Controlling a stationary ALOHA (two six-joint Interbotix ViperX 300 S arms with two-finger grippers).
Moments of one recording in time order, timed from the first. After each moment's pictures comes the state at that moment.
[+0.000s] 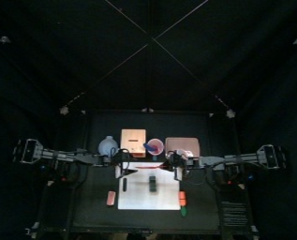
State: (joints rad) left arm 0.00 -0.31 0.89 -0.10 -0.16 0.00; right arm 0.00 -0.42 0.85 -0.02 0.02 0.11
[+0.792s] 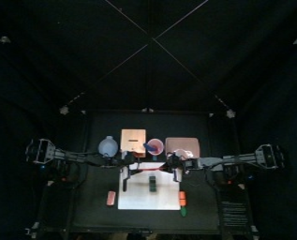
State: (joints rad) left arm 0.00 -0.15 0.81 -0.08 -0.15 0.01; right arm 0.01 -0.40 0.85 -0.01 0.02 0.11
